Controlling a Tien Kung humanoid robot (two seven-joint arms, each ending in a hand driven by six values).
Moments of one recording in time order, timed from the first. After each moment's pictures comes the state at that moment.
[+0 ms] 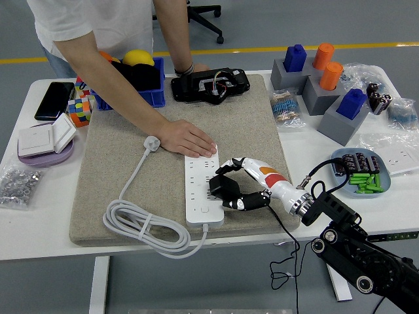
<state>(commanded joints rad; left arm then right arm) -0.11 0.02 -1.64 -0.18 1.63 0.01 0.26 0.39 -0.12 0.75 1.11 -1.71 -0.19 0.27</state>
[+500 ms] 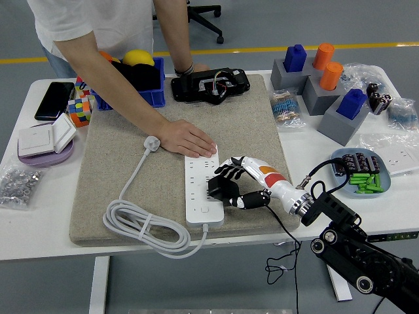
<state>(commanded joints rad) -0.11 0.02 -1.64 -0.18 1.63 0.01 0.26 0.39 -0.12 0.74 1.12 -1.70 -0.20 0.28</state>
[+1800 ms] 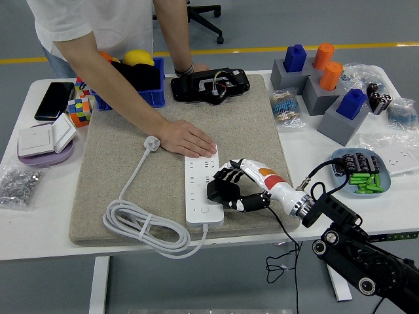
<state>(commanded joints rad) -0.11 0.02 -1.65 -0.18 1.62 0.01 0.26 0.39 -0.13 0.73 1.13 -1.69 -0.17 0.30</state>
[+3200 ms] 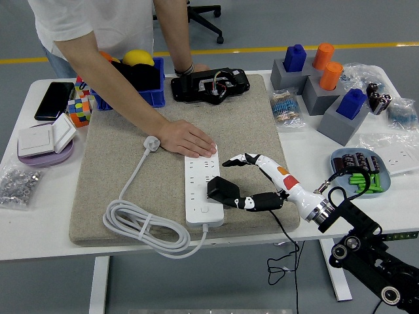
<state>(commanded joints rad) -0.11 0.02 -1.64 -0.18 1.63 0.01 0.26 0.28 -0.21 0.80 1.26 -1.54 -0.14 0.40</state>
